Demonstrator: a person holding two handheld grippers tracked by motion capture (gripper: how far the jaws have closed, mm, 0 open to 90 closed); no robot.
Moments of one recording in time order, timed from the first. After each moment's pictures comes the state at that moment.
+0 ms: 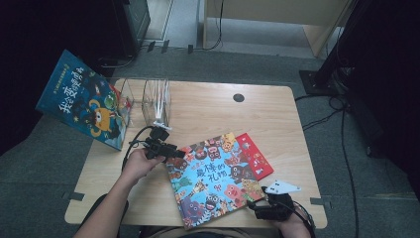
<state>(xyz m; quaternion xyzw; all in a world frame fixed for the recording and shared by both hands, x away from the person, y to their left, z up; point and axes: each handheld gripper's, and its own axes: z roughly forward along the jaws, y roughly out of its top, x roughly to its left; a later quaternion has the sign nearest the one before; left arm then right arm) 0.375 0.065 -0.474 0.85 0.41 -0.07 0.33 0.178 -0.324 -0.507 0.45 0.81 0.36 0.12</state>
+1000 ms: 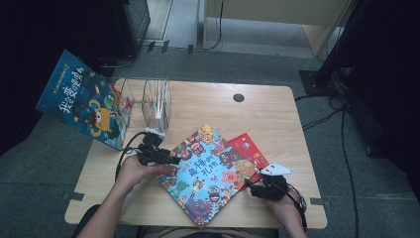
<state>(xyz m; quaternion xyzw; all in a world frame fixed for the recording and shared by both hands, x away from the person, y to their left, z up) 0.355 0.085 -0.475 0.84 0.42 -0.08 0.33 0.228 -0.316 -0.505 0.47 0.79 0.35 0.17</state>
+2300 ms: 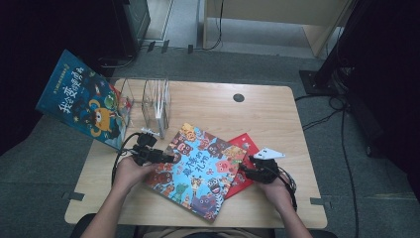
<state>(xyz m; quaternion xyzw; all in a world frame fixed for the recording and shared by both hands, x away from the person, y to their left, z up) 0.356 0.099 -0.480 0.83 0.46 -0.05 0.31 0.279 -0.305 -0.509 0.45 0.79 0.38 0.17</state>
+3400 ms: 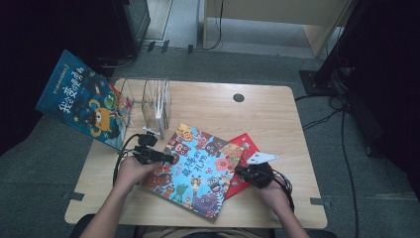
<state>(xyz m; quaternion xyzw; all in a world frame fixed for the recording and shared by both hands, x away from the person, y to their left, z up) 0.360 0.093 -0.485 0.81 0.52 -0.07 0.27 0.268 -0.288 -0.505 0.40 0.83 0.38 0.11</state>
